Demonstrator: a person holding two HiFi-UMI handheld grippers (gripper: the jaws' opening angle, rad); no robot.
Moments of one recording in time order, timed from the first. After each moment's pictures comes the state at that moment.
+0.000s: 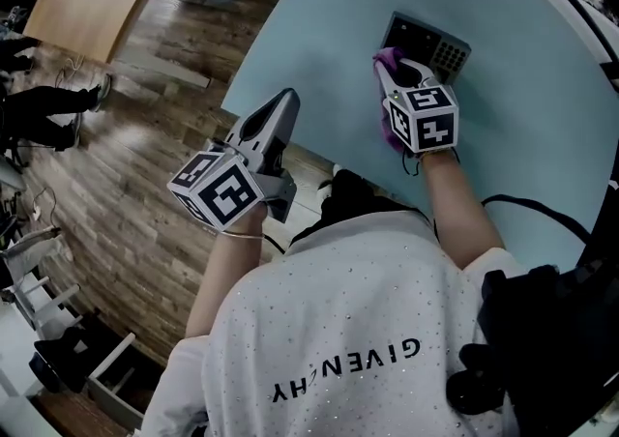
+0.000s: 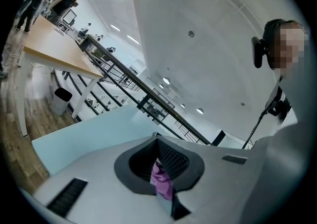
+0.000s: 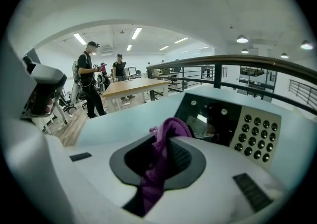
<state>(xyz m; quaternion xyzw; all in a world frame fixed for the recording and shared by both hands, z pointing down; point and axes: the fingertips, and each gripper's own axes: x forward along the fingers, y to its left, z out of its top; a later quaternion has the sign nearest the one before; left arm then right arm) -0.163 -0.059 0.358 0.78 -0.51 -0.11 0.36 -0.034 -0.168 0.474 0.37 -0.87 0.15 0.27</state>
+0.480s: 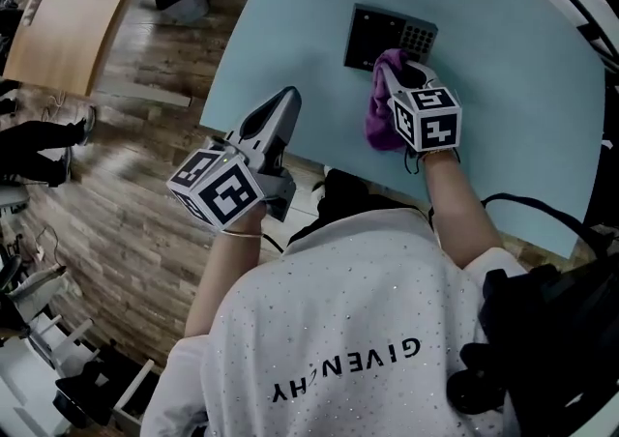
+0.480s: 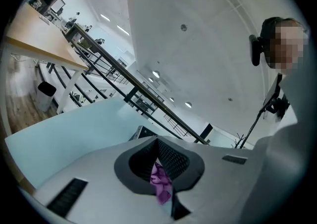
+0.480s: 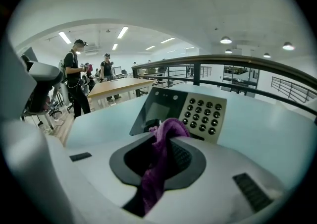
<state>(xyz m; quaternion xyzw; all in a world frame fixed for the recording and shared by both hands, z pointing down) -0.124 -0.074 0.356 0.82 -0.44 -0.09 0.36 0.030 -0.166 0.477 0.45 -0.84 0.17 0.27</state>
